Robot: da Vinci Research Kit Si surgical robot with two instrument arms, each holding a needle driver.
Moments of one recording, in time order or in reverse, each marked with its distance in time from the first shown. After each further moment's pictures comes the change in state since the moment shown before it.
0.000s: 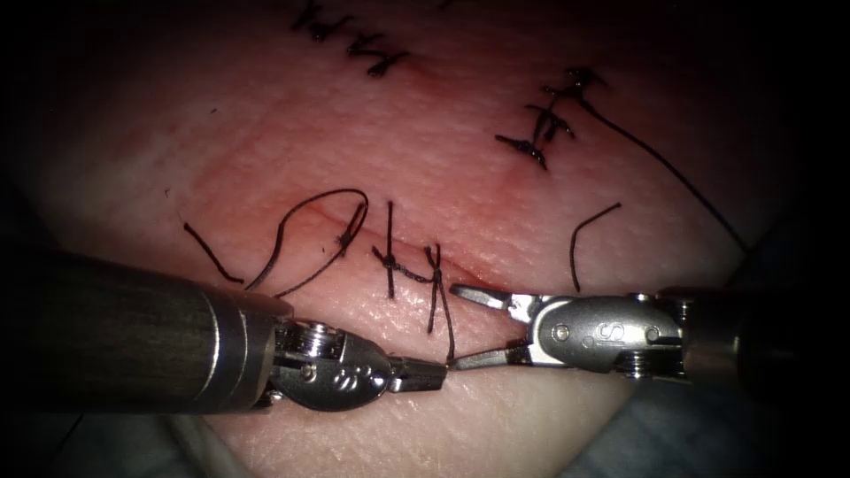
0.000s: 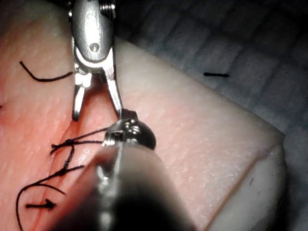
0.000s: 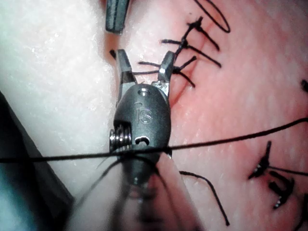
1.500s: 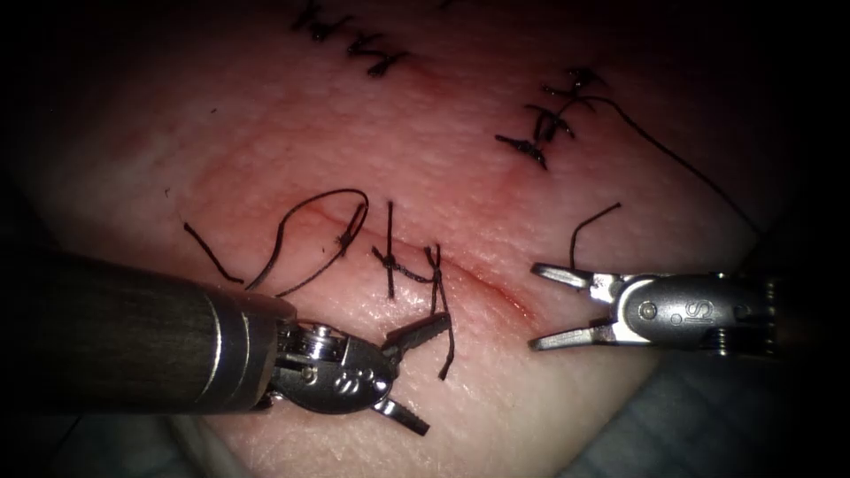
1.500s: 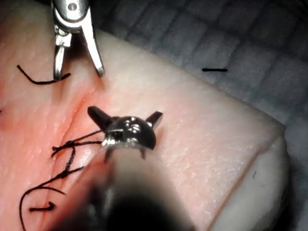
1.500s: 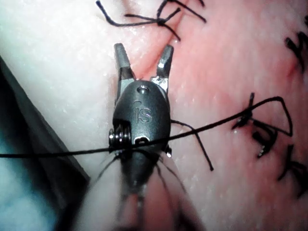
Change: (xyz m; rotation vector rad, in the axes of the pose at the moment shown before) right arm -0.002 0.003 -0.006 0.030 0.012 0.002; left arm 0.000 0.000 0.001 -0.006 0.063 0.049
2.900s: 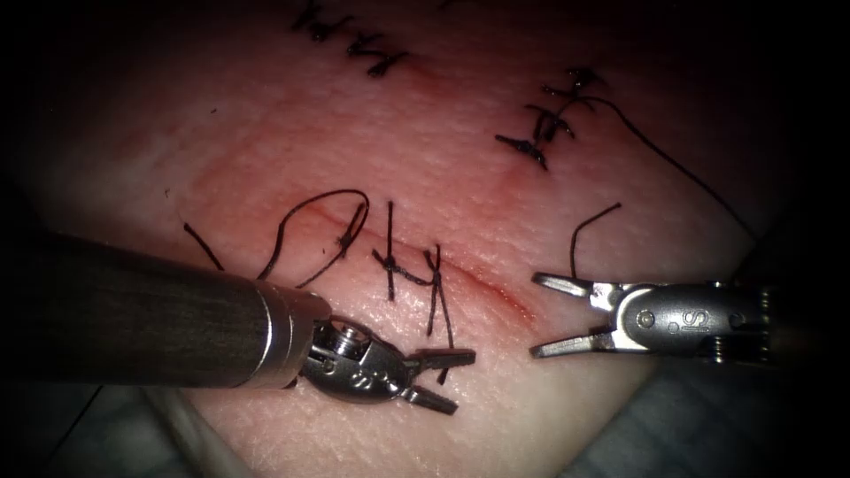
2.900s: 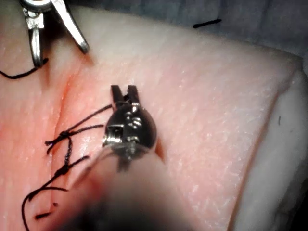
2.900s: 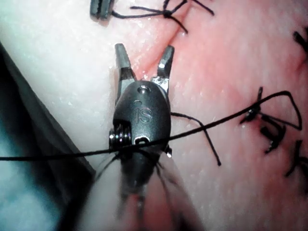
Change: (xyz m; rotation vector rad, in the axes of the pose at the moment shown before) right arm -0.001 -0.001 0.000 0.000 0.003 -0.018; left arm -0.005 0.000 0.007 -0.060 0.187 0.180
